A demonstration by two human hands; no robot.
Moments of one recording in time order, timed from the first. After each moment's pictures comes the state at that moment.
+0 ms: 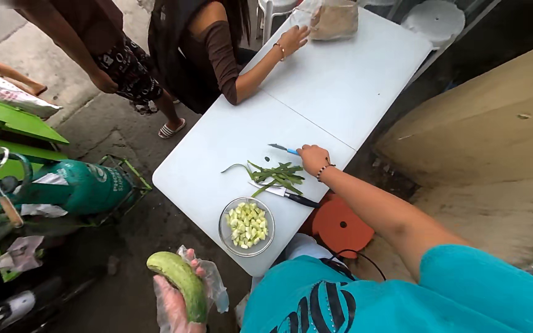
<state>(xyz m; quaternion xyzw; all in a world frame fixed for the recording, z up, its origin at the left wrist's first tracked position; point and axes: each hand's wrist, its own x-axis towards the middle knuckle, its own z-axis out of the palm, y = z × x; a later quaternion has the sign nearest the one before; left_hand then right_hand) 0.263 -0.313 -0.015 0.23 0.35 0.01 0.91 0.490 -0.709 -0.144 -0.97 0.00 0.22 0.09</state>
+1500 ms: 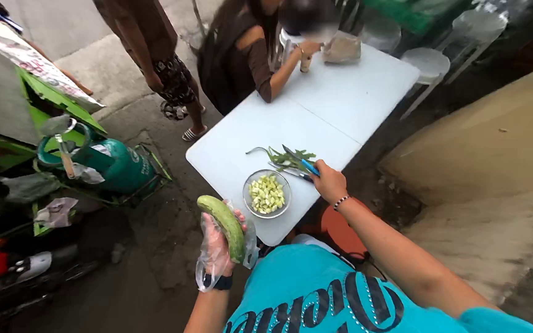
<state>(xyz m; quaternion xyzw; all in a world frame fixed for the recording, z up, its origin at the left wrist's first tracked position) 0.209 -0.290 -0.014 0.23 0.18 -0.10 0.95 0.308 -0.621 -0.073 -0.97 0.06 0.02 0.22</state>
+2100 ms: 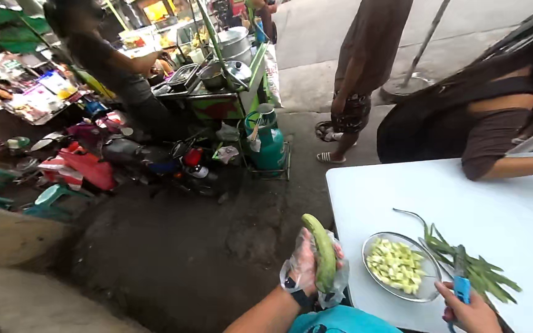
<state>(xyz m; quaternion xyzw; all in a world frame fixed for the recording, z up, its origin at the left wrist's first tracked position) 0.153 -0.253 -0.014 0.24 0.16 0.03 0.95 0.296 -0.585 -0.136 -0.83 0.06 0.22 0.50</state>
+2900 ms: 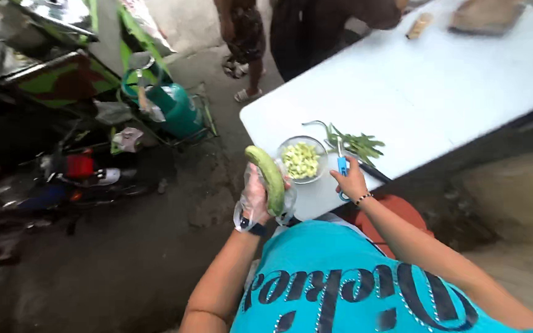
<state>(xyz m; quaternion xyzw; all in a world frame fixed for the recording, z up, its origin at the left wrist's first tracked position) 0.216 -0.293 -0.006 0.38 0.22 -0.04 0.90 0.300 -0.552 -0.130 -0.85 0.13 0.20 0.48</state>
